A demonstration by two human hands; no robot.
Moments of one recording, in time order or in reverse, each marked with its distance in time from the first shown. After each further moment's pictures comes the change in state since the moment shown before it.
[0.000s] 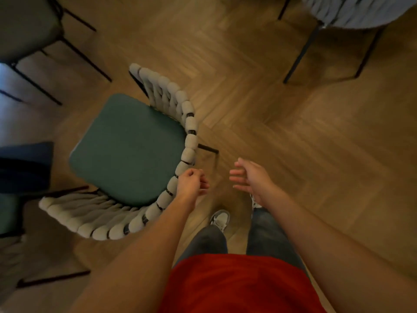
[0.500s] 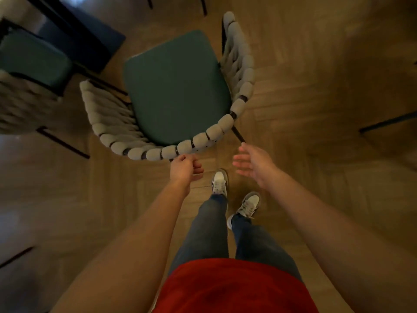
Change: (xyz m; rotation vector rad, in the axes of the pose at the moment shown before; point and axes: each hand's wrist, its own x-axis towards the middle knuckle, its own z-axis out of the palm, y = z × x) left_hand -0.015 -0.026 0.015 -0.551 0.464 -0.183; right_hand 0.045 -0.074 0.026 -0.588 -0.318 0.094
